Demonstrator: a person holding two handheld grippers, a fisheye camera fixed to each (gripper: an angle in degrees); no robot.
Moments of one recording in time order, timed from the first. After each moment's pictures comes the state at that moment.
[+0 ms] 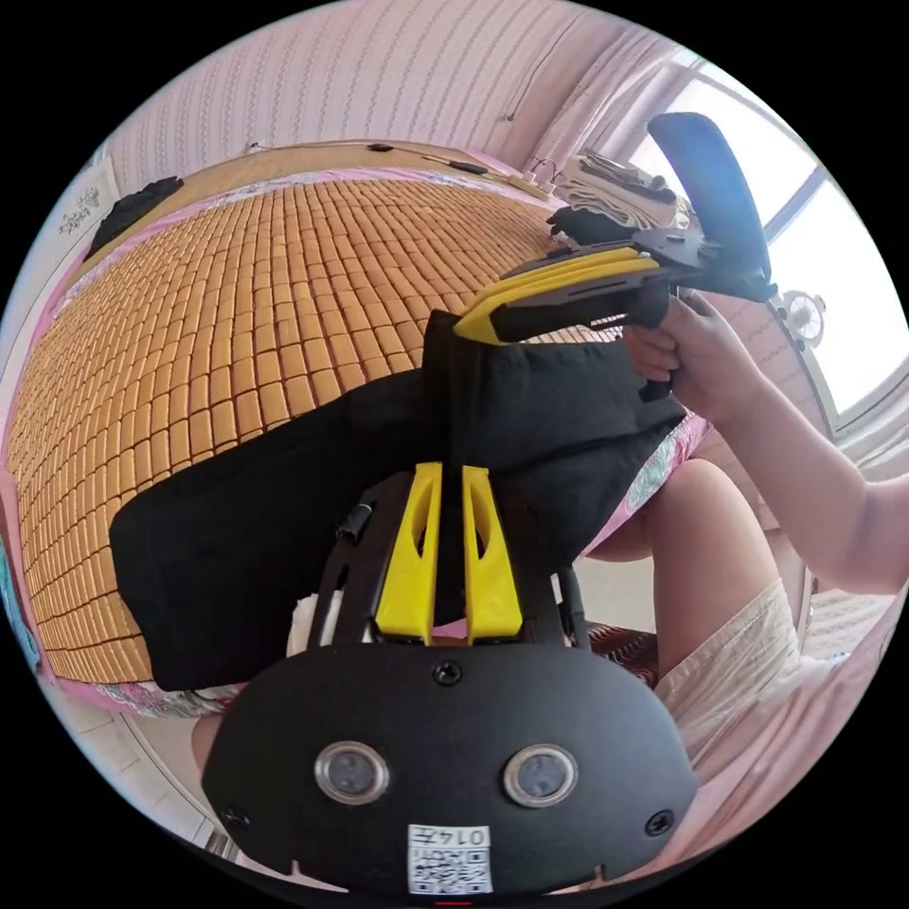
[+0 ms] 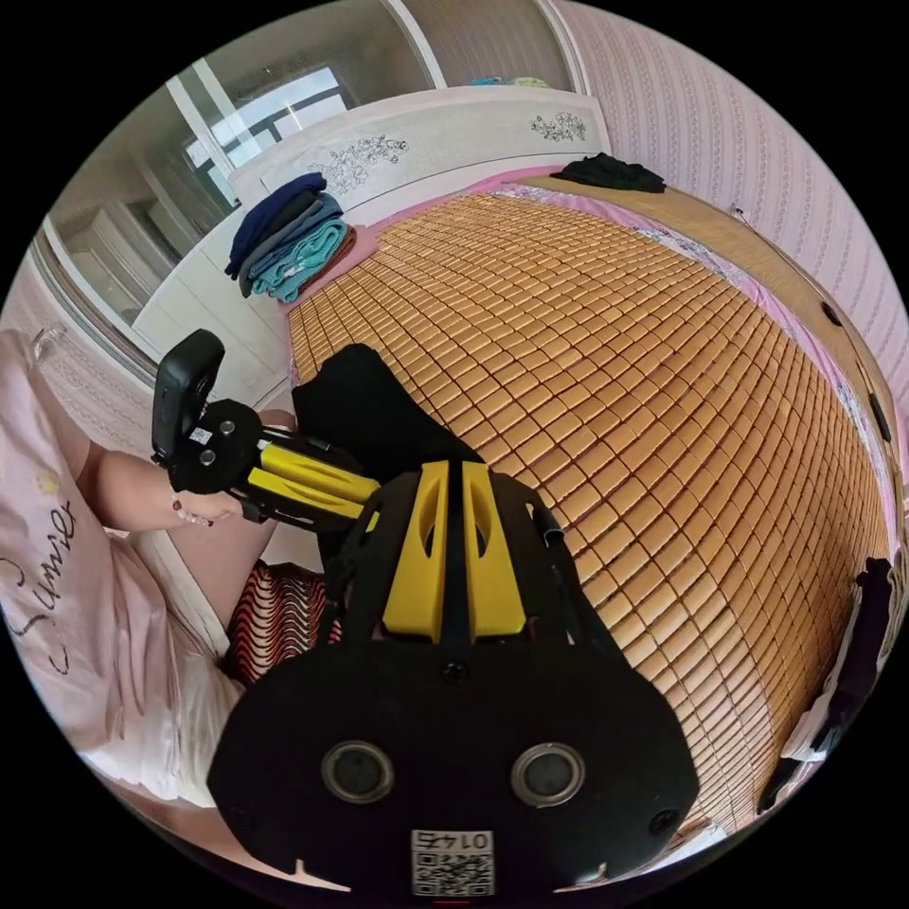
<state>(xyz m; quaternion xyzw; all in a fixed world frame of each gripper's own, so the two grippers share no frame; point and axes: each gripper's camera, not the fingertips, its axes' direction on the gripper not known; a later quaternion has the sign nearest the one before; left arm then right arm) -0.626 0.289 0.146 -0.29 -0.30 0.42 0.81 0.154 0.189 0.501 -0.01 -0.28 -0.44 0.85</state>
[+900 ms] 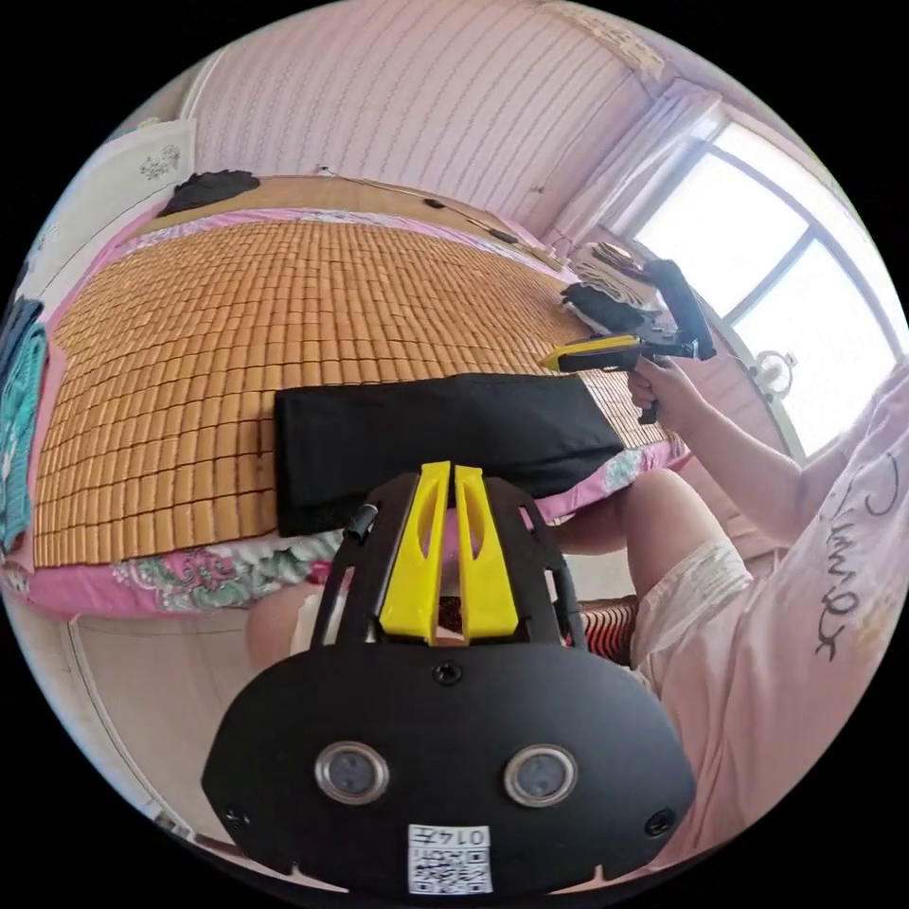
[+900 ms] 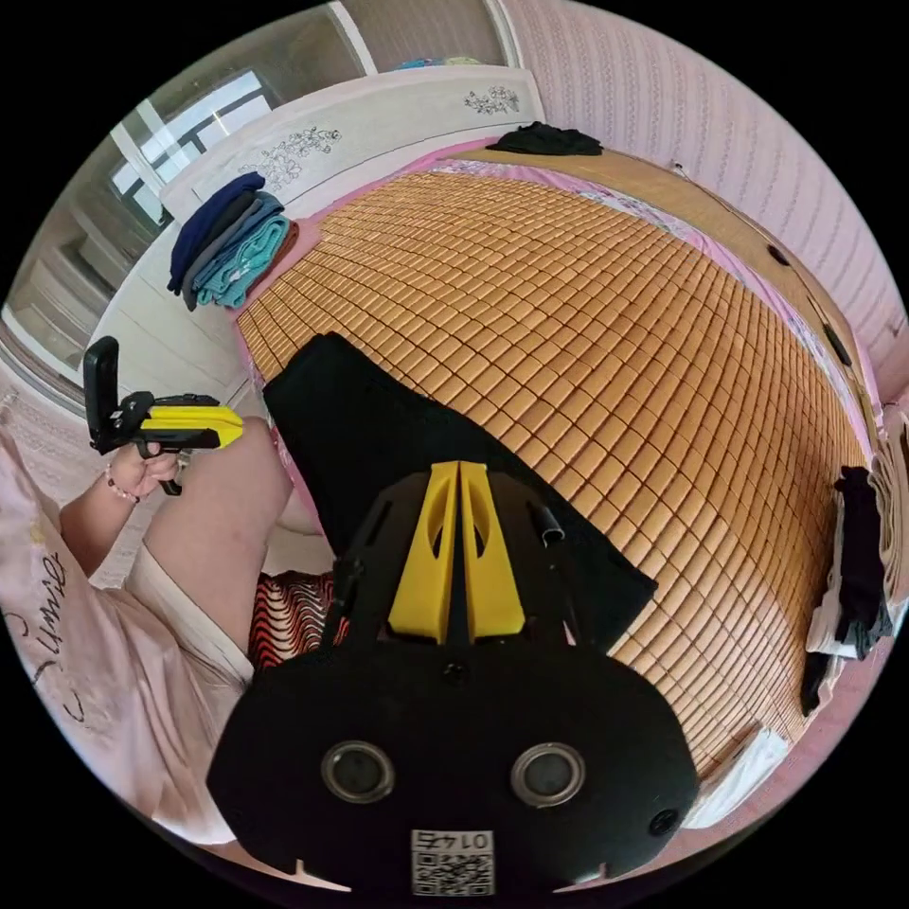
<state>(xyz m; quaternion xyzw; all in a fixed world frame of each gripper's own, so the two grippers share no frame) -0.596 0.271 0.027 -0.22 -0.26 0.39 0.85 0.144 0.155 0.511 -0.04 -0.20 -0.37 0.91</state>
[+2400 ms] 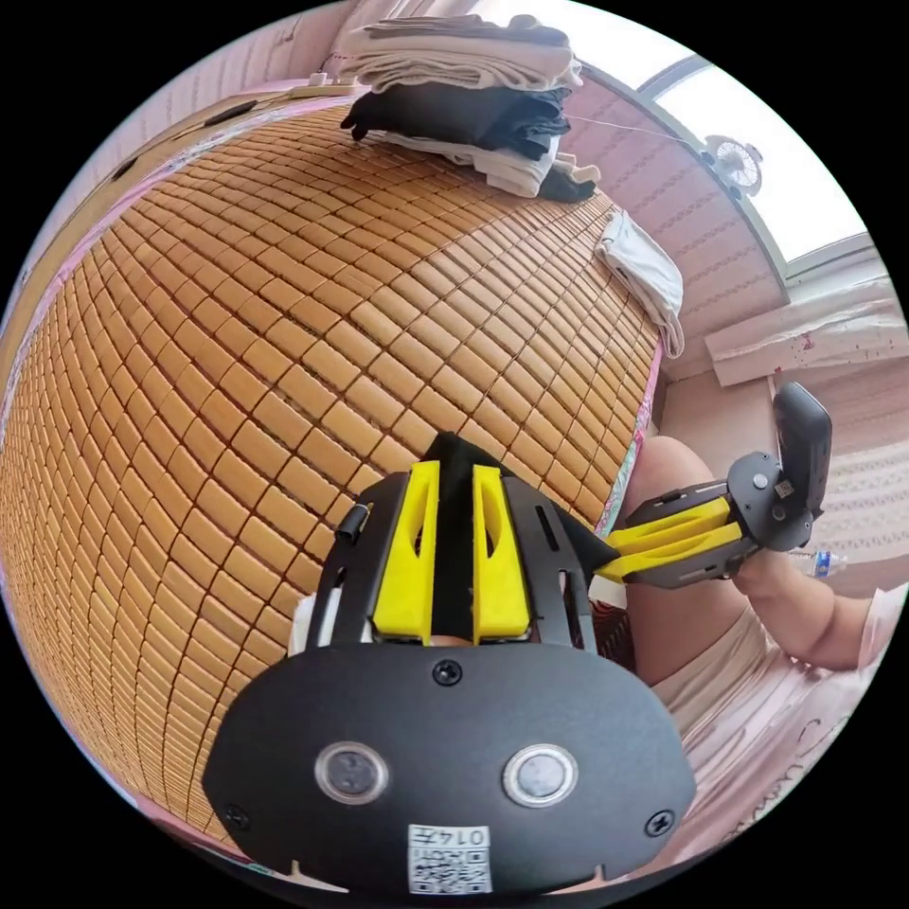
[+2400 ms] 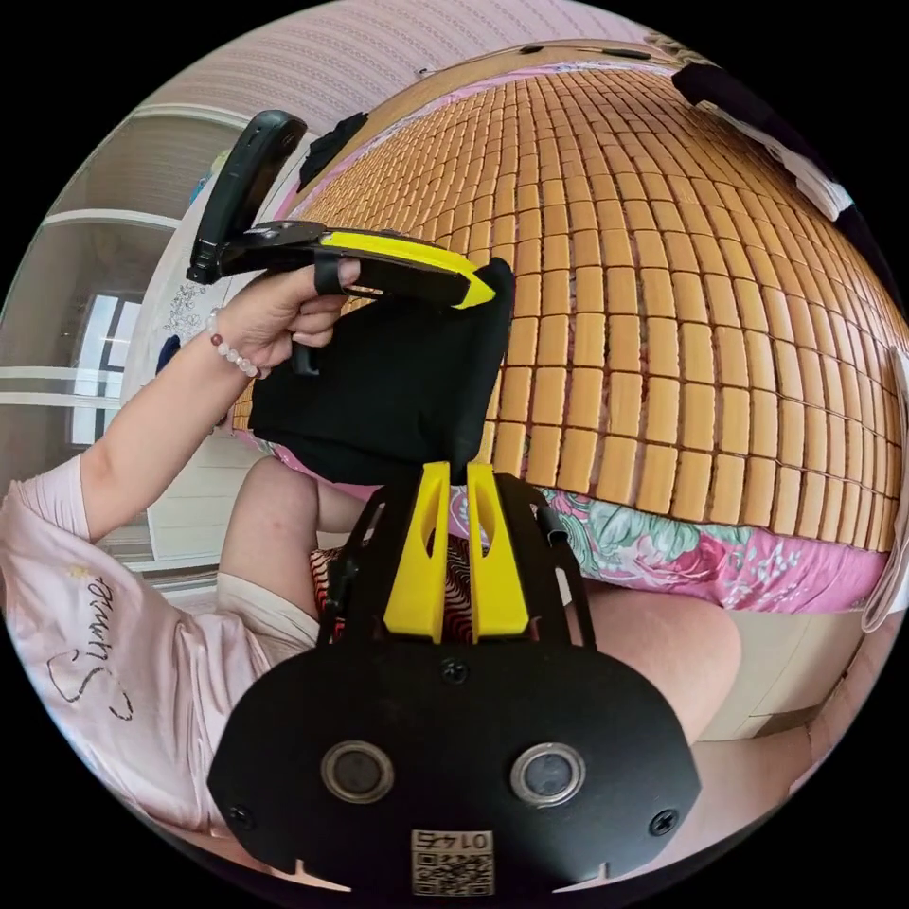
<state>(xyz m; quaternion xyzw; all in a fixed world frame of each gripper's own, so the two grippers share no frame) -0.529 0.308 0.495 -0.52 -0.24 0.49 0.66 0.430 0.226 0.558 -0.15 -0.30 -0.07 0.94</state>
